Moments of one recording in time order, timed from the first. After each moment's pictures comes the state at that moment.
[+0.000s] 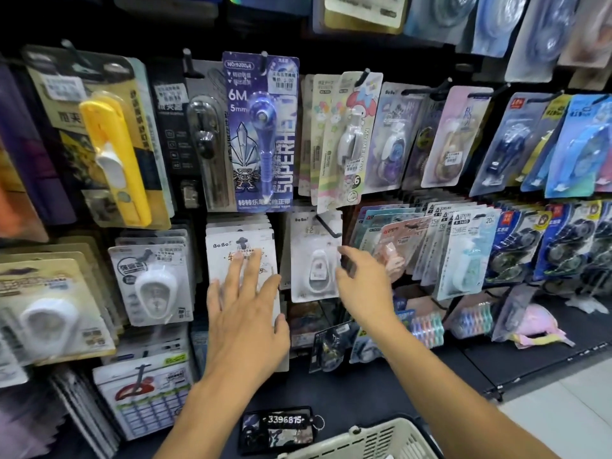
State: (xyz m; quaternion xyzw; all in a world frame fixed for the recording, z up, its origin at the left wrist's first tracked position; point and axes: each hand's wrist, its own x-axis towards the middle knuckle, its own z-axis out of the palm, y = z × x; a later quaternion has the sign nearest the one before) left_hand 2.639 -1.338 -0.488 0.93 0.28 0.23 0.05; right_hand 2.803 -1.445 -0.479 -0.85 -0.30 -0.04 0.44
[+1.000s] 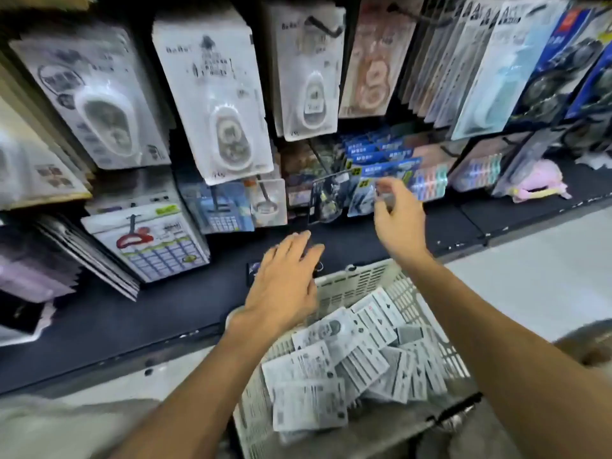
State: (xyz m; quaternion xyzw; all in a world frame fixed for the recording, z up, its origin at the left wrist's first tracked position) left_hand 2.606 -1.400 -0.626 0.99 0.12 0.01 0.10; right_hand 2.801 -1.526 -0.627 -0.87 -0.25 -0.03 0.43
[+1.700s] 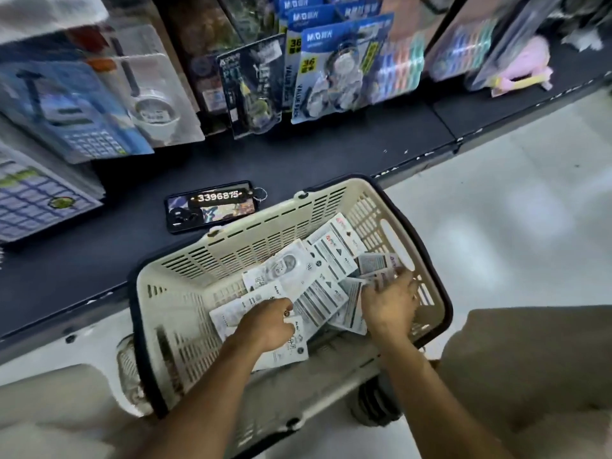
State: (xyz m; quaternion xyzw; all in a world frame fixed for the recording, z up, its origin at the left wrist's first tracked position) left_hand 2.590 -1.479 -0.837 0.84 0.21 -0.37 0.33; right_hand 2.682 -1.662 -0.800 -0.93 0.18 0.17 0.28
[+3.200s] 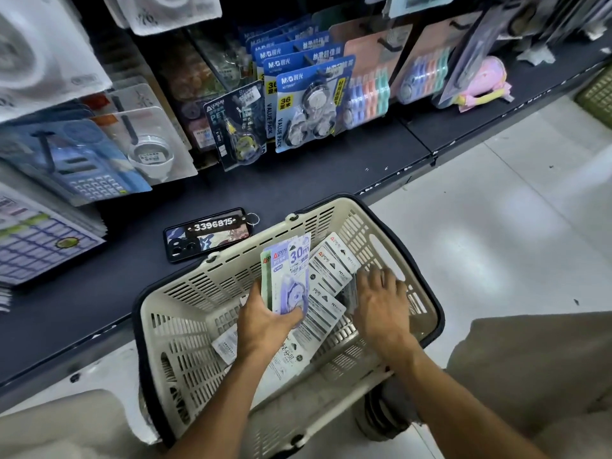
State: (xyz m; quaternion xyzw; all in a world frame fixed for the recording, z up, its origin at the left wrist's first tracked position) left_hand 2.594 -1.488 -0.820 0.74 0.40 -0.02 0.53; right_hand 2.693 -1.672 -0.808 -0.96 -0.20 0.16 -0.12
